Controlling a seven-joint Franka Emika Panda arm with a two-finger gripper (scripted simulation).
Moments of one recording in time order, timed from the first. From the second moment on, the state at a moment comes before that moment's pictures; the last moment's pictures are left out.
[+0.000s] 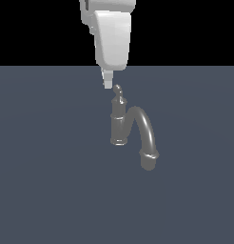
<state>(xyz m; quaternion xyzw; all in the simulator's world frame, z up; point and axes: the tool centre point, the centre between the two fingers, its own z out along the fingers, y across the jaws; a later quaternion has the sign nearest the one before) -0.103 0.023 0.252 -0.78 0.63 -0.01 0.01</state>
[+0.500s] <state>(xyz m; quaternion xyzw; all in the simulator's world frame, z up) -0.097 -0.009 0.252 -0.78 0.62 -0.01 0.01</state>
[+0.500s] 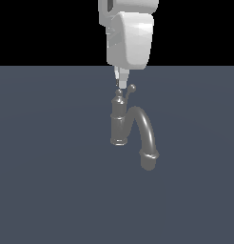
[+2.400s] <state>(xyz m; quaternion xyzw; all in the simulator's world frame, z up) -0.027 -0.101 0.252 -0.78 0.62 -0.01 0.01</state>
